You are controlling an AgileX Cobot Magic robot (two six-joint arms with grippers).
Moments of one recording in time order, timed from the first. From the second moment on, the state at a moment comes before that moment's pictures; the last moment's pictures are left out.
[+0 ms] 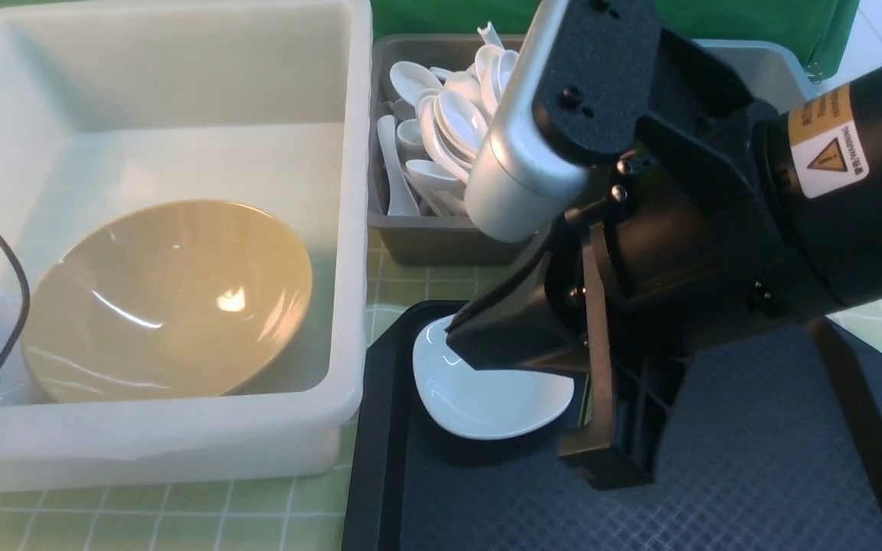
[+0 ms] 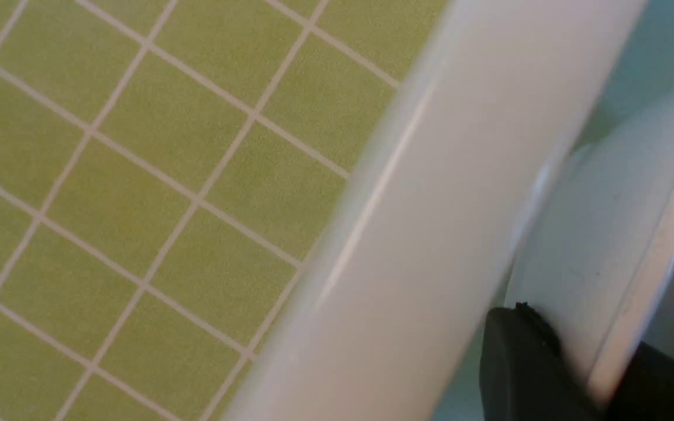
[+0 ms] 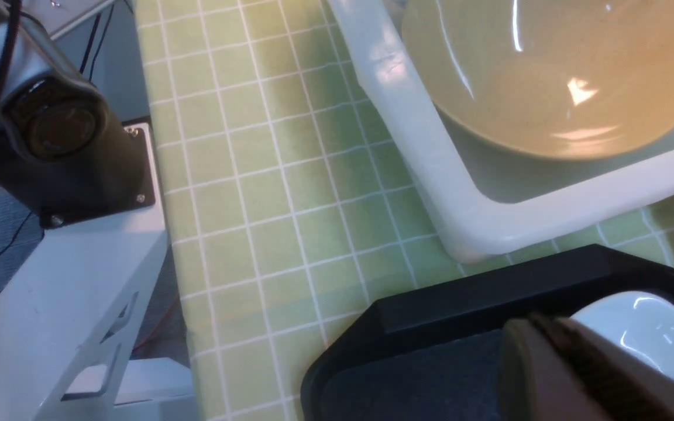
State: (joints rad) right arm 0.83 1.30 -1.32 0.35 0.76 -0.47; left arm 0.43 1.53 -1.02 0.07 0.80 -0.10
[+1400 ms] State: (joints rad) right arm 0.59 1.07 -1.18 0.25 0.82 -0.31; left arm -0.19 1.27 -1.15 -0.42 1.12 0.13
